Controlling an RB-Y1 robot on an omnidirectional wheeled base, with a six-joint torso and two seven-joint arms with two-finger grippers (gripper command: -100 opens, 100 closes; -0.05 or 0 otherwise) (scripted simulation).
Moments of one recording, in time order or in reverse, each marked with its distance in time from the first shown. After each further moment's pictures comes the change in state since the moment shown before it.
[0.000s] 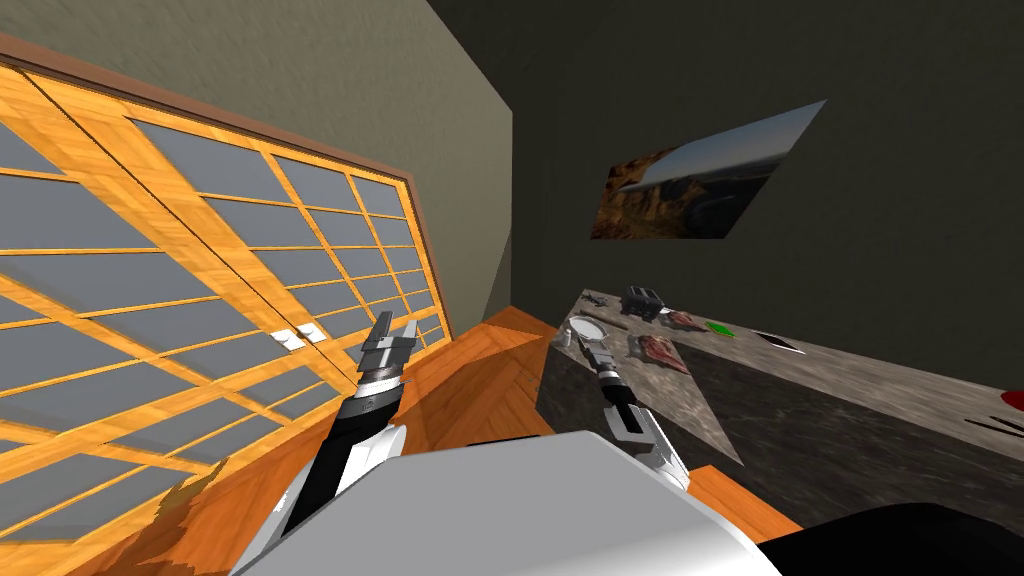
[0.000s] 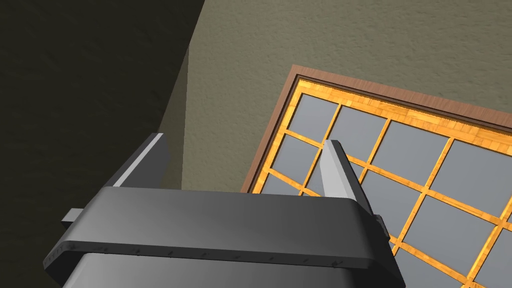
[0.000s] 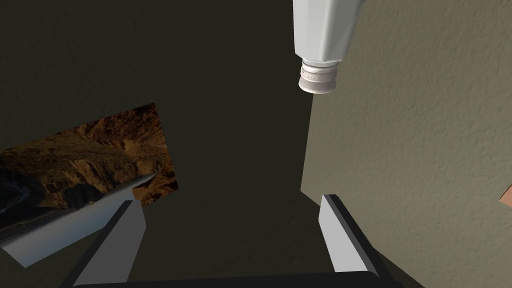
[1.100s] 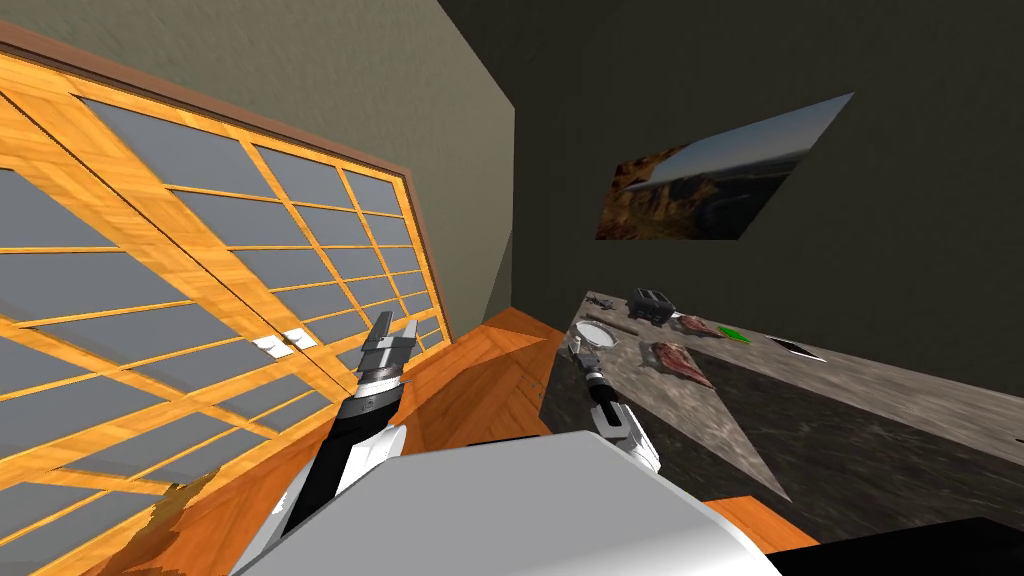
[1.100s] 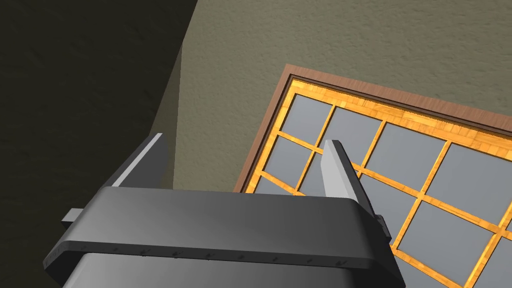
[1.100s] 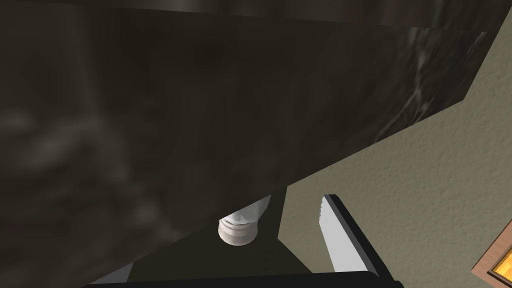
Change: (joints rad) left arm 0.000 0.000 0.000 0.000 0.000 0.000 0.000; right arm -0.118 0.052 -0.029 0.230 0.123 -0.020 0.128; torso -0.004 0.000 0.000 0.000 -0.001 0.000
